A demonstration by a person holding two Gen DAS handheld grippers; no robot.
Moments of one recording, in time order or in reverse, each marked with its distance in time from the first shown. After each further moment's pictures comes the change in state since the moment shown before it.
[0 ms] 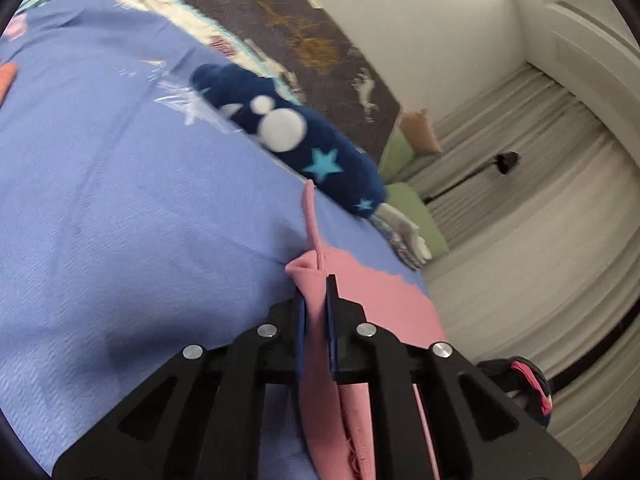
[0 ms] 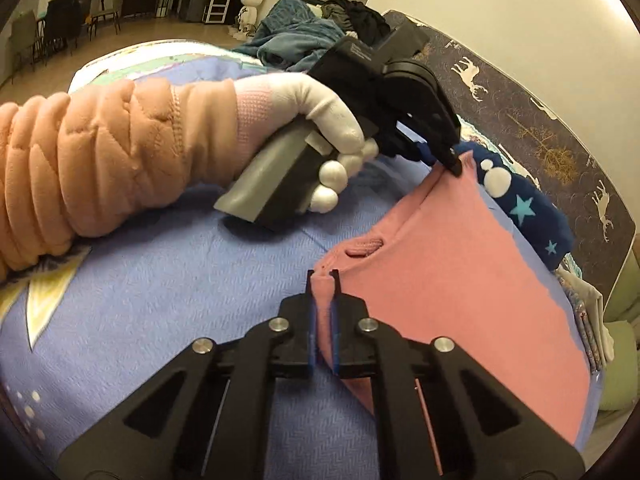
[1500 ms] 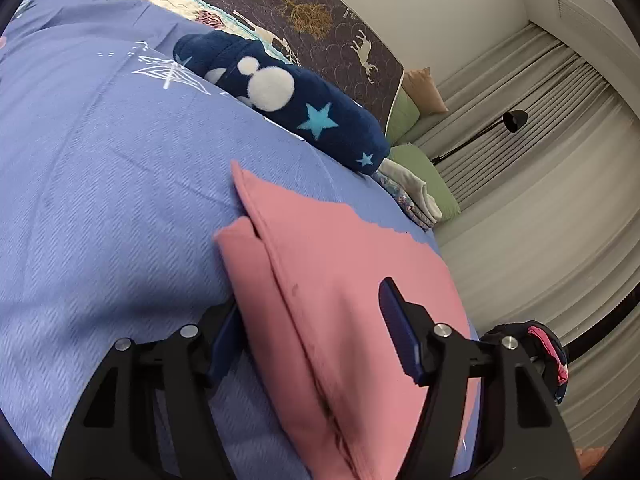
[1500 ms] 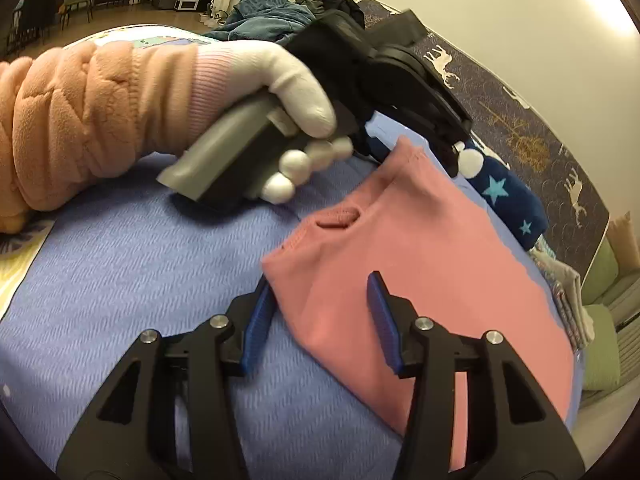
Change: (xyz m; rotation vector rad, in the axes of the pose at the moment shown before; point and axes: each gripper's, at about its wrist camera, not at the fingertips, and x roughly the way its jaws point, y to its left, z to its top) left arm 0.023 -0.020 -0.012 0.088 0.124 0.033; right arm 0.004 0.011 -0.011 0.007 0.037 -0.140
